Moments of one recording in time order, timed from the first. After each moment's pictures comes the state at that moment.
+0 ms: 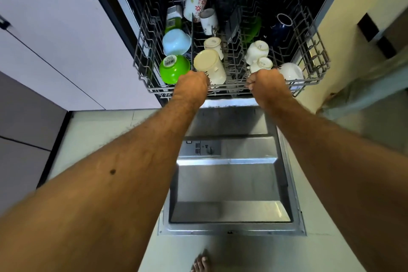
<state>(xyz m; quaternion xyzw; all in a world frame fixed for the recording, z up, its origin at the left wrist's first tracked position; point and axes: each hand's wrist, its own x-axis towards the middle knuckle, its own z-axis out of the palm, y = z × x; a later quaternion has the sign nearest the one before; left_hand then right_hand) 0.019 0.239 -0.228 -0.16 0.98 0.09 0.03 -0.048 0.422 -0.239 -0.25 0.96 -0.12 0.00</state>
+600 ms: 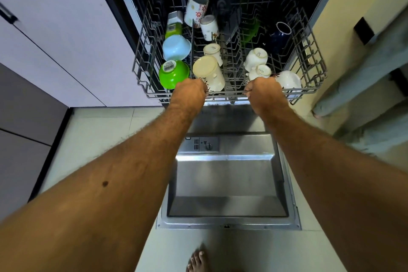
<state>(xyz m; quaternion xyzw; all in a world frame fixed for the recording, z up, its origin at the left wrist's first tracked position) 0.059 0.253 -0.233 -0.18 0.98 0.12 0.03 -0.010 0.435 -0.243 -0.24 0.97 -0.08 -0.01</state>
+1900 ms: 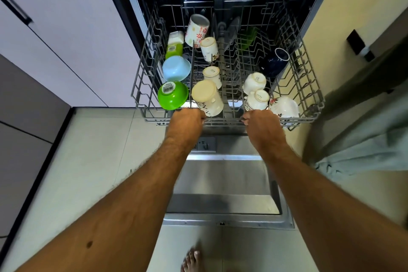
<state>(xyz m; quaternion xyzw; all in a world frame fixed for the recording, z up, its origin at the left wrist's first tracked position) 0.150 0.292 -0.225 -0.17 0.98 0.12 0.04 0.071 0.472 -0.250 -0.25 0.97 -0.06 0.01</state>
